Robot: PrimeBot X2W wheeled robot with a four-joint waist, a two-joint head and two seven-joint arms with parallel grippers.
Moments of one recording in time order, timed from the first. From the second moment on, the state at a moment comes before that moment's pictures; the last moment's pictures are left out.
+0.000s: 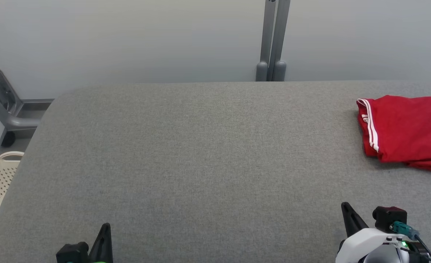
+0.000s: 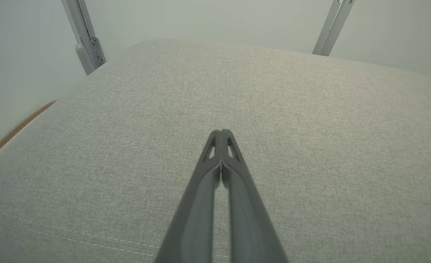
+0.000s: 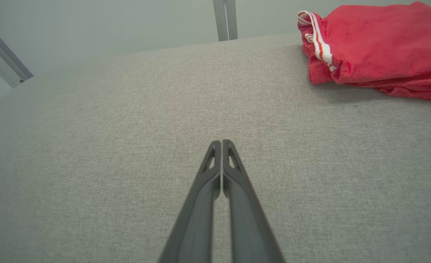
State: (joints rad) left arm 0.05 0.15 -0.15 0.37 -0.33 0.02 -0.21; right arm -0.03 -0.04 -0.04 0.39 0.17 0.13 -0.09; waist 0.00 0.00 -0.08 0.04
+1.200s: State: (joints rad) left arm -0.02 0.11 -0.07 0.36 -0.84 -0.04 -0.08; right arm -0.02 -0.04 -0.10 0.32 0.75 0.13 -0.01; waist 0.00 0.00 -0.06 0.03
